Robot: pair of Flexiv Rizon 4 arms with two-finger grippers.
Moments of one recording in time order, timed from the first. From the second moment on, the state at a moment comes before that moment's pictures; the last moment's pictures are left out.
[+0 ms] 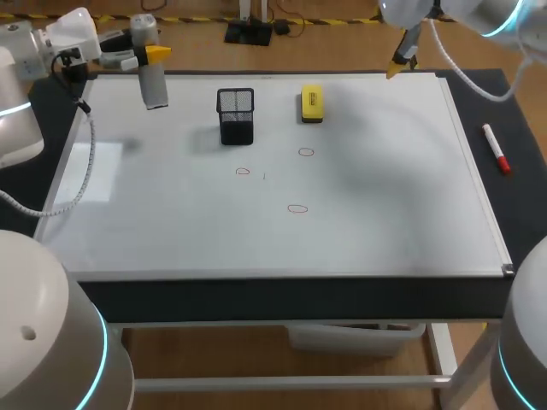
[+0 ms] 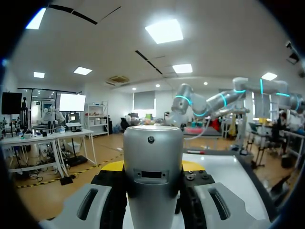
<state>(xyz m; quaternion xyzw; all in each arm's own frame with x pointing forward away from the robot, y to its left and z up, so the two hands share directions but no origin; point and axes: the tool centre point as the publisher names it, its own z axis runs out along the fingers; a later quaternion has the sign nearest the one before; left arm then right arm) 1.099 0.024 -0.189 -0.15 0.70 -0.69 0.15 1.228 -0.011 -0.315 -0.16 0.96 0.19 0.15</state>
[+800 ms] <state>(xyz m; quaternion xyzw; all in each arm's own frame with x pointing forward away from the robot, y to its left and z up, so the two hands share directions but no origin) 1.099 0.024 -0.189 -0.15 0.70 -0.69 0.15 1.210 0.024 -0.332 -0.33 0.93 0.17 0.03</state>
